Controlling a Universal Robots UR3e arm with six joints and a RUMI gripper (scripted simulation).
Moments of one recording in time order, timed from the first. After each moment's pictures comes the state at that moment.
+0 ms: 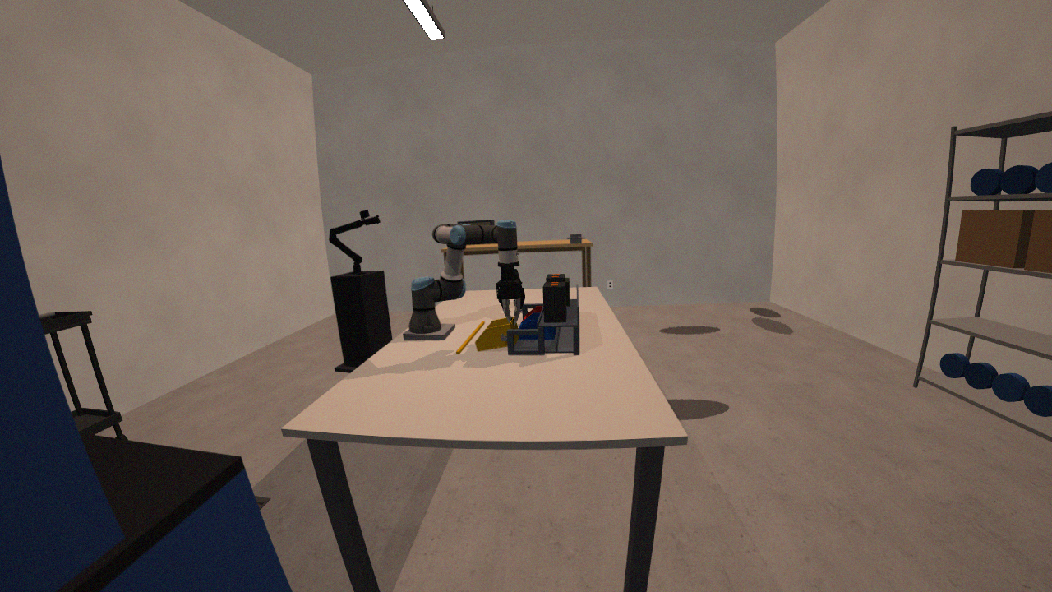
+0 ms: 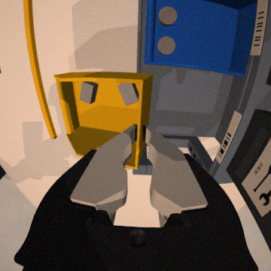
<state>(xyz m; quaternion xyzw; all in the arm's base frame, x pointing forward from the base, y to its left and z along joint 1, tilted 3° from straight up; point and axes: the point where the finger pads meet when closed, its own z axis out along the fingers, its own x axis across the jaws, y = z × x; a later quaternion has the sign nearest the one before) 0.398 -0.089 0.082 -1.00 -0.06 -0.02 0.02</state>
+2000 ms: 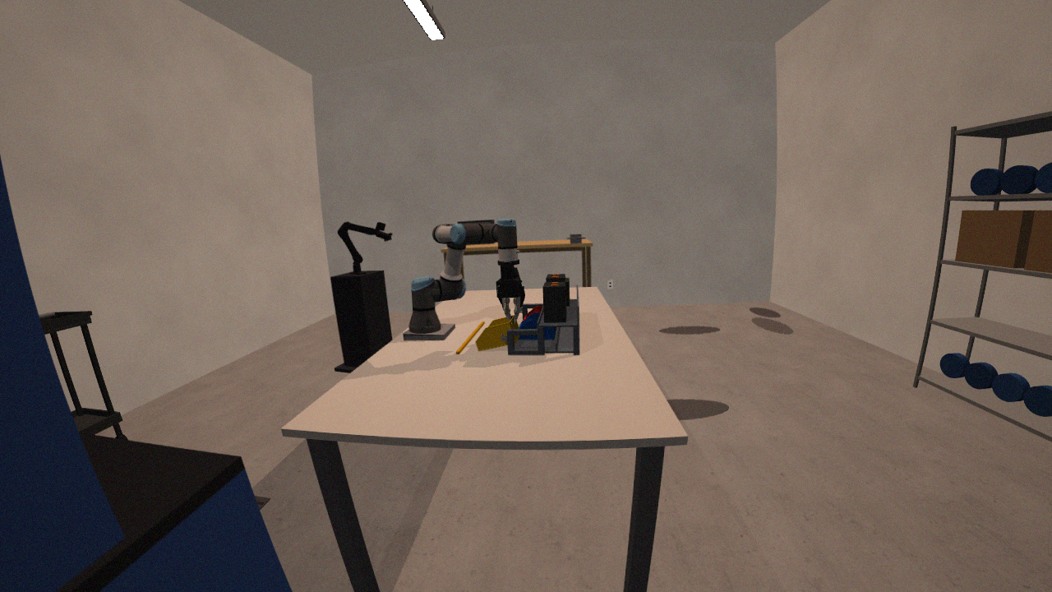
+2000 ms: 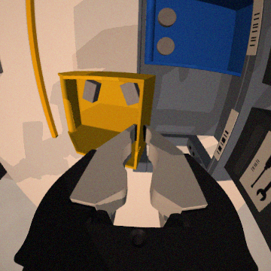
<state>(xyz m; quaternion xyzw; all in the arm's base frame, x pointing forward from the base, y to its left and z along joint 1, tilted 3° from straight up) 0.398 -0.089 0.087 -1.00 -0.06 -0.02 0.02</state>
